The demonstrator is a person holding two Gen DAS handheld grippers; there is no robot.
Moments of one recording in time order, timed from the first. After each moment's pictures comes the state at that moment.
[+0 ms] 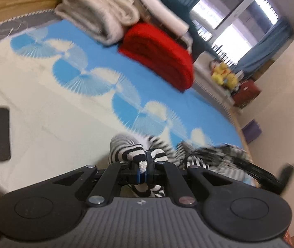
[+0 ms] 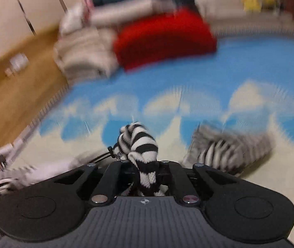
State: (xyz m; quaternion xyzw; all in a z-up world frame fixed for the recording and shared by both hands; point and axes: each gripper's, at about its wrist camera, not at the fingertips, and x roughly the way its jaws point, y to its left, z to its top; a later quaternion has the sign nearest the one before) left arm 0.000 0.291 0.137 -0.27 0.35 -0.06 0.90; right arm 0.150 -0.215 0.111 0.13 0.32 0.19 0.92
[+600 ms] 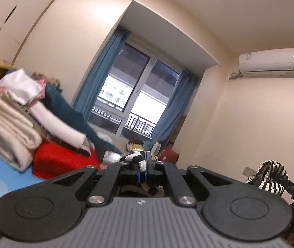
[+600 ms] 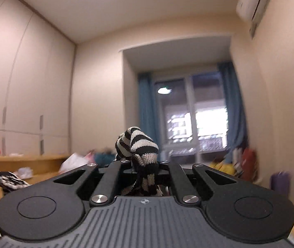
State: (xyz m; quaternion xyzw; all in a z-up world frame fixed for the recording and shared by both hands) left arm -0.034 0.202 0.445 -0.20 0.05 -0.21 0.96; right arm -0.114 -0.319 0.477 0.04 -0.09 0.07 0.99
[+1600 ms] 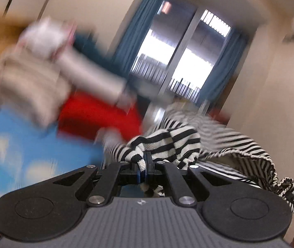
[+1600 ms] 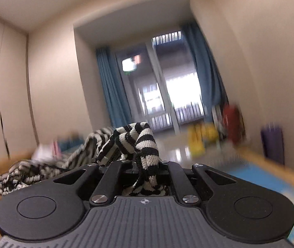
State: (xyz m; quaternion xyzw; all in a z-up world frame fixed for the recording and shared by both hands) left arm 0.159 0.122 0.288 -0.18 0.24 -0.10 0.95; right arm 0.090 -0.406 0.341 0.15 0.02 0.01 0.99
